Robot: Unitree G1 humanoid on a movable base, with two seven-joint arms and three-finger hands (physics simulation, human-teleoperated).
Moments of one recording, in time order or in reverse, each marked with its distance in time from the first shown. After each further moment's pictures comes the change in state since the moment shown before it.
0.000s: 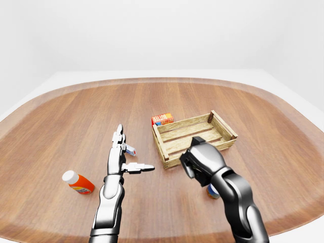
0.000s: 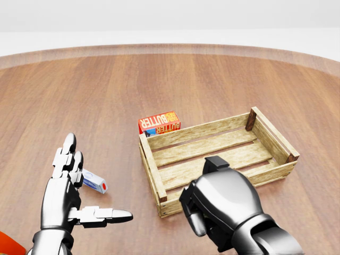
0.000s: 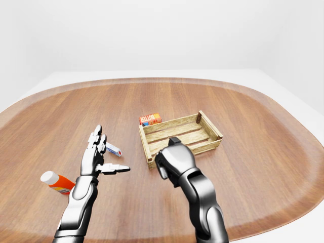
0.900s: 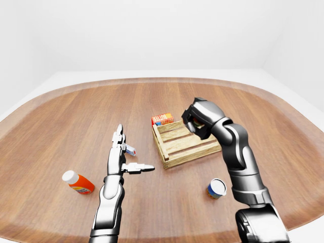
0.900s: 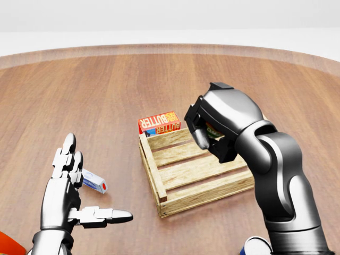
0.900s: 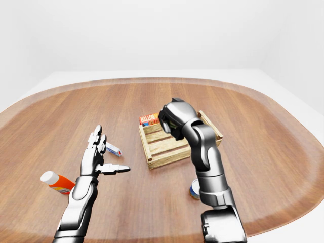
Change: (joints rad) left arm 0.005 -0.001 -0.002 -0.009 0.003 0.003 0.002; right arm -0.574 -0.114 -0.149 0.432 0.182 0.015 -0.023
